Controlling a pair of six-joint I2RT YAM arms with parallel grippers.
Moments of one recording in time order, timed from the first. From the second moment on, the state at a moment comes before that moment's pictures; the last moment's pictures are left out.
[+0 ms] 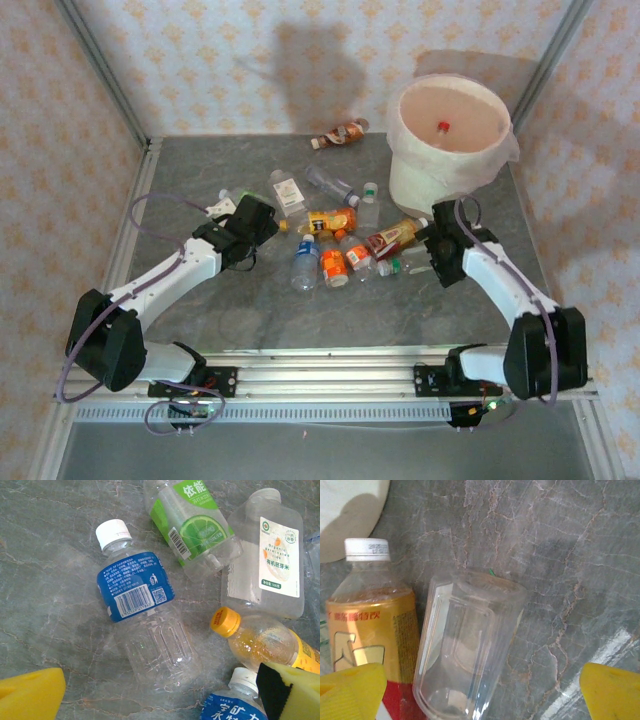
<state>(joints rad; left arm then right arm) -0.47 1.35 0.97 -0.63 -0.41 -1.12 0.16 1.29 0.84 -0.72 0.09 1.24</state>
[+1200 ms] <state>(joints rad) -0.46 1.33 0.95 -0.64 -0.41 -1.14 0.17 1.48 0.75 -0.49 0.05 1.36</state>
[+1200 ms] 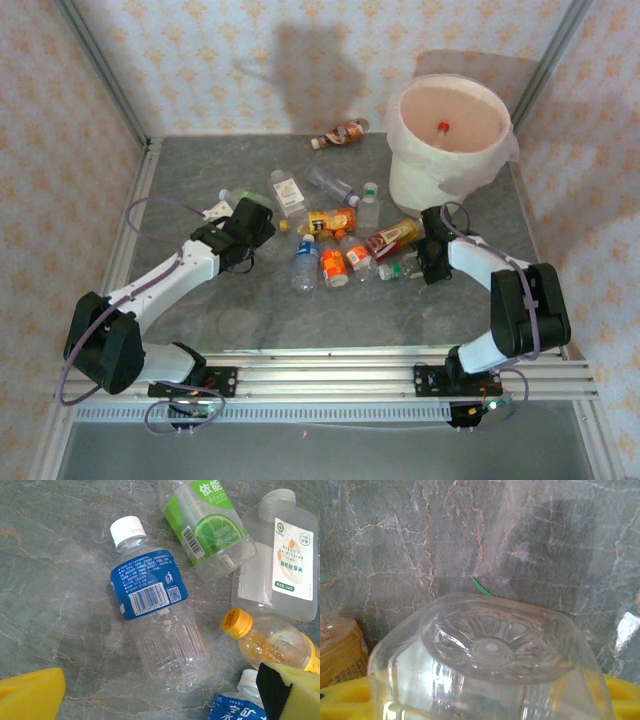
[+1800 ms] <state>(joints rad) -0.46 1.34 0.97 -0.67 -0.43 -1.13 0.17 1.03 0.60 -0.39 0.09 1.20</state>
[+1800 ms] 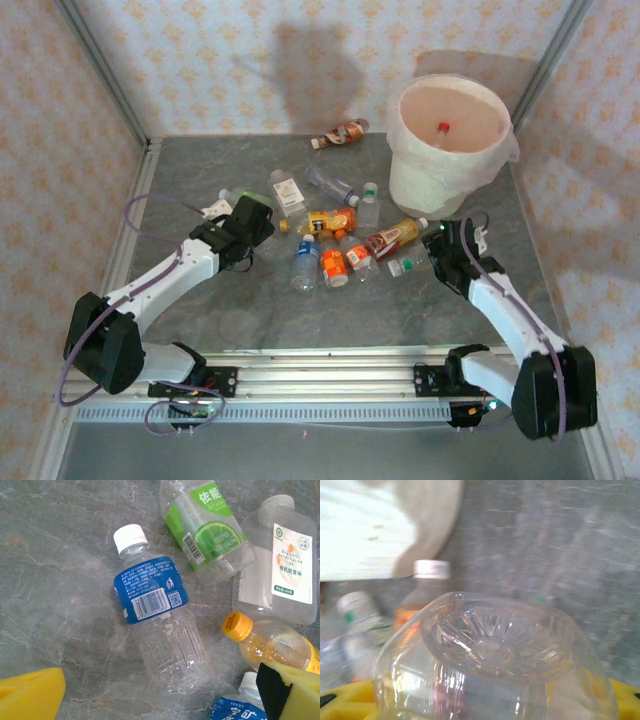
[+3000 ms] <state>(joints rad) -0.43 1.34 0.94 -0.62 -0.37 -1.15 0.16 1.35 1.43 -0.09 0.09 0.56</state>
